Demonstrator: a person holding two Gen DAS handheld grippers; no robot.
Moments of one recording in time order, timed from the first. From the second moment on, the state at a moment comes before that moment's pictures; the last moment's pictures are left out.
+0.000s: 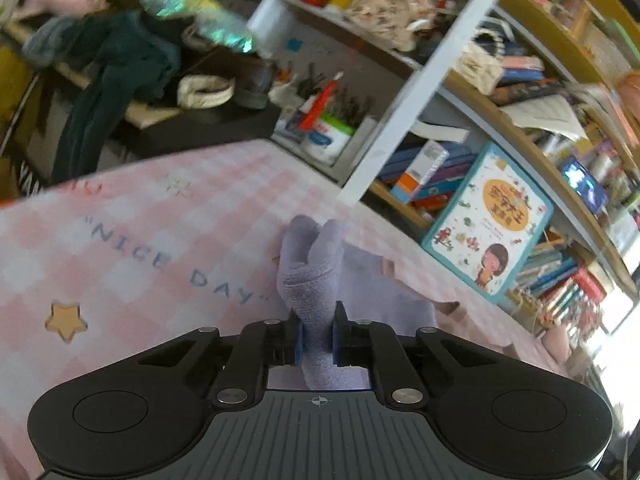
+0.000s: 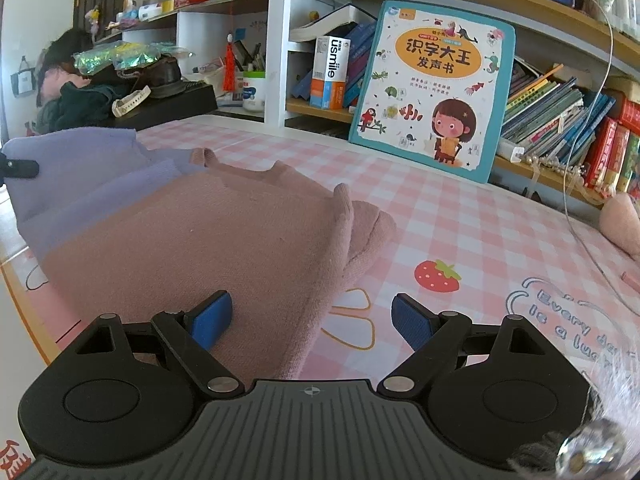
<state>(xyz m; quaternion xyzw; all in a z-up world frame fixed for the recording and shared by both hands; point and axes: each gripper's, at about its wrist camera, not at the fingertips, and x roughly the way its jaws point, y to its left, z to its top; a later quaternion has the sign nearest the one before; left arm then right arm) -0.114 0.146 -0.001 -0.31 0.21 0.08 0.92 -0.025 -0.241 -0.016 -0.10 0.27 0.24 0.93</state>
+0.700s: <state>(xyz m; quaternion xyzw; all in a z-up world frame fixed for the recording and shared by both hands) -0.113 0.175 -0.013 -0.30 0.23 0.06 0.92 -0.020 -0.235 -0.016 -0.05 0.28 0.26 0.92</state>
